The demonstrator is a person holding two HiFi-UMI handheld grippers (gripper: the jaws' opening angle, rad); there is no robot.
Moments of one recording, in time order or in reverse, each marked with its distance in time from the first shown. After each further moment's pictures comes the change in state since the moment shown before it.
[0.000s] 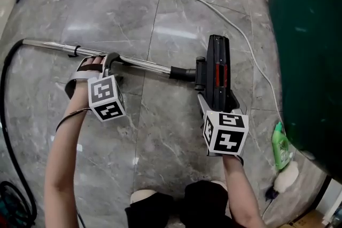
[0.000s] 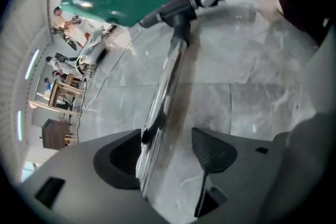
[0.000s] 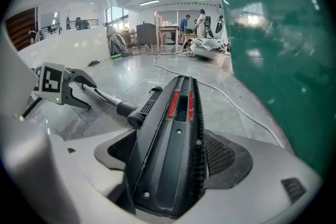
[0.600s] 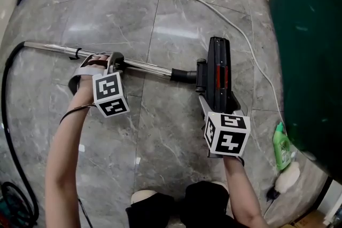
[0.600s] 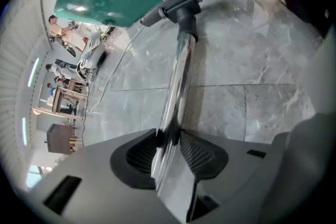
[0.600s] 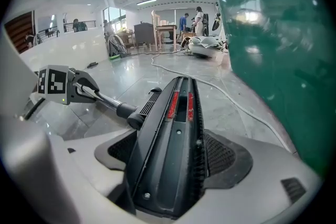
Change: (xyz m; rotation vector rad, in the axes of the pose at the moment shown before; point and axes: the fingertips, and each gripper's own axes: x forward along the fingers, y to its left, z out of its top) left arm 0.009 0.017 0.008 0.058 0.038 0.043; right arm 0.000 -0.003 -0.002 0.029 0.010 0.009
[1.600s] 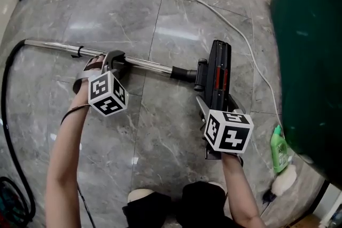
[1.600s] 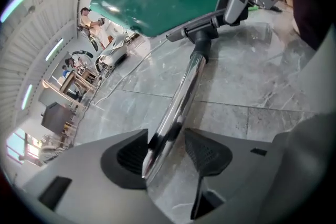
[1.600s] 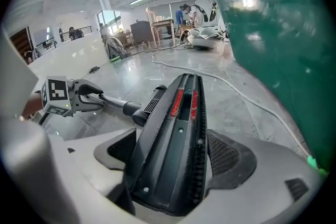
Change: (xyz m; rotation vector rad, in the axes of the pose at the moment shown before) left arm 0.001 -0.004 0.005 -0.252 -0.178 0.020; right arm 0.001 0.009 -0.005 0.084 0.062 0.067
